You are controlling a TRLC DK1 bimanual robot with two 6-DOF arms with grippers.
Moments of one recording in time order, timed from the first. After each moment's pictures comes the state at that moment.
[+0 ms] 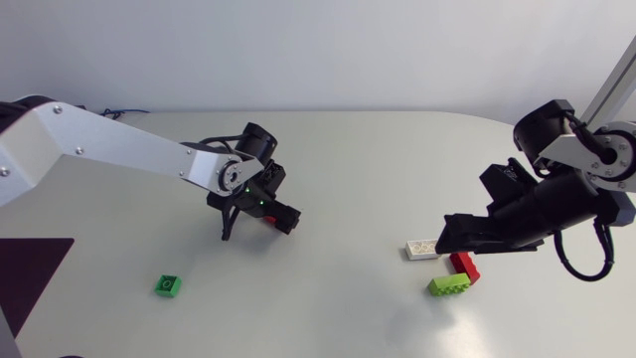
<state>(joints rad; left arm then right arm) -0.47 1.99 1.20 -0.26 -0.01 0.11 0.08 1.28 0.89 -0.83 -0.26 0.01</state>
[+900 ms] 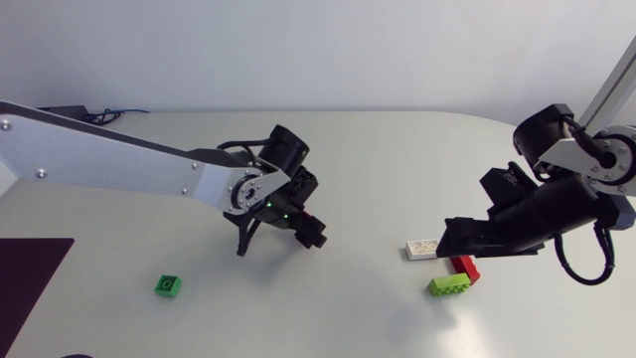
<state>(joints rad) -0.65 1.87 1.14 -0.24 -0.01 0.14 0.07 1.27 0.88 -0.84 -0.26 0.01</state>
